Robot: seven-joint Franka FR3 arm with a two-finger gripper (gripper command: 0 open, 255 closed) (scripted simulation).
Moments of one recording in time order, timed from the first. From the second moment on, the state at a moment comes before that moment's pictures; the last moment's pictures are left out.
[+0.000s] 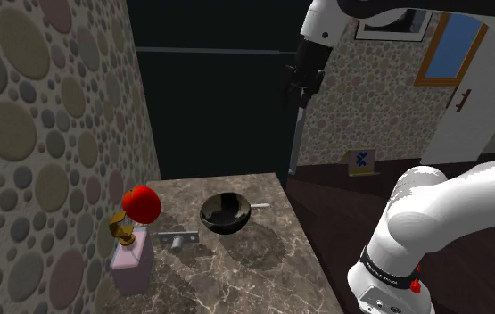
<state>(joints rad) 0.02 -0.81 -0.01 -2.31 0.10 1.69 0.16</state>
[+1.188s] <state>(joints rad) 0.11 -0.38 0.19 -2.32 0.11 2.05 0.22</state>
